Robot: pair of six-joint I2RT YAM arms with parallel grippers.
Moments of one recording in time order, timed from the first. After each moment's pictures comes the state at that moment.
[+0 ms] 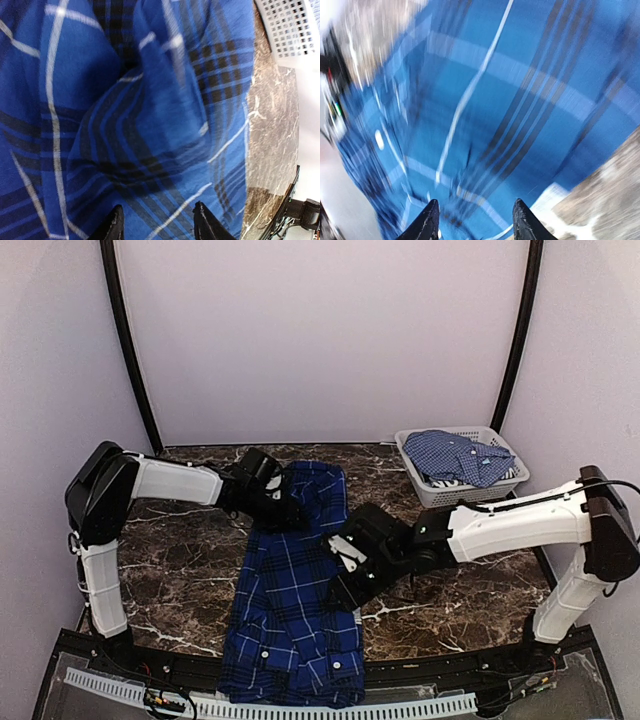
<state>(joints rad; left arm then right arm) -0.62 1.99 1.28 -0.23 0.33 -0.64 1.19 1.64 1.03 -0.43 -0.15 0.51</state>
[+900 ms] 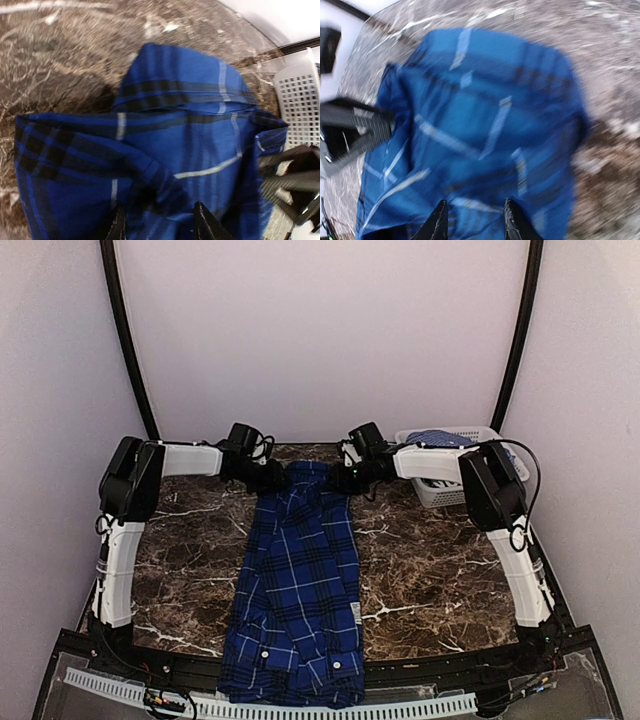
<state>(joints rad) -0.39 2.29 1.71 -0.24 0.39 -0.53 0.60 2.39 1.89 -0.29 -0.29 0.47</state>
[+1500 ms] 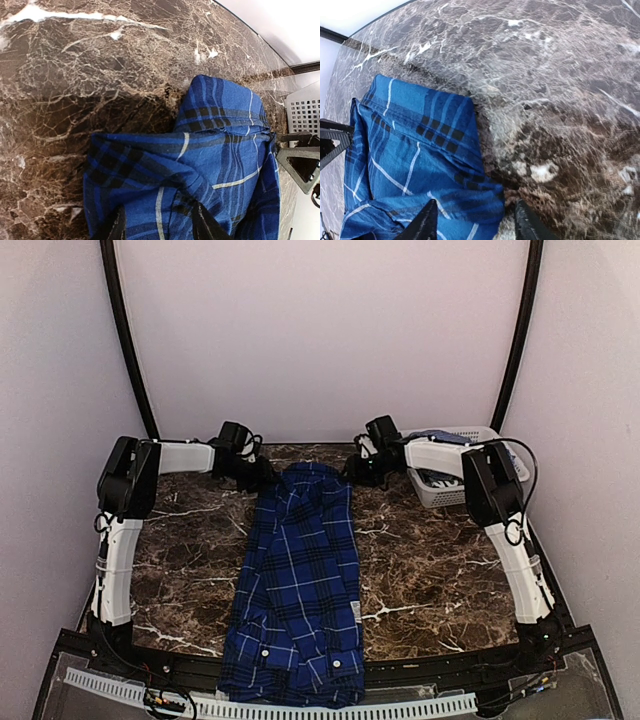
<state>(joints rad) -0.32 2.33 1.74 -0.27 0.38 -0.56 0.49 2.50 2.07 -0.41 -0.32 0.44</state>
